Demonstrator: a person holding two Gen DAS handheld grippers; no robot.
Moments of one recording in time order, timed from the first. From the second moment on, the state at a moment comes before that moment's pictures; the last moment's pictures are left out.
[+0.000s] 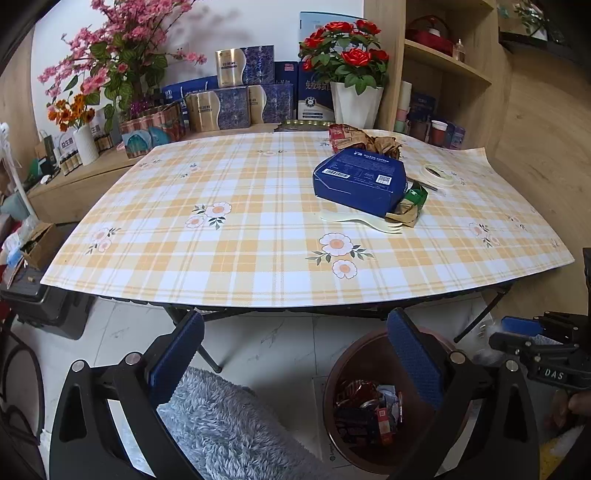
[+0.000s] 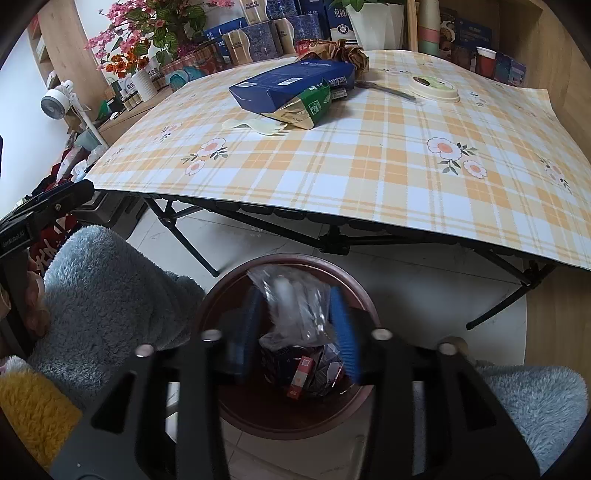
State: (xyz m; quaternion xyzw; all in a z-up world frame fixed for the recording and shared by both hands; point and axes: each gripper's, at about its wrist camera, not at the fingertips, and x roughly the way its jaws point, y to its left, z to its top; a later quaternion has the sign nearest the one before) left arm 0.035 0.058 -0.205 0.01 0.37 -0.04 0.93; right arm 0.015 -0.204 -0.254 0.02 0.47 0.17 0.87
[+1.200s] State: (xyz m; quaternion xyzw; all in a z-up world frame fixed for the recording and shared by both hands) left arm 0.159 0.018 -0.227 -0.21 0.48 -0.11 0.85; right arm 0.055 -0.283 -0.200 0.06 0.37 0.06 0.92
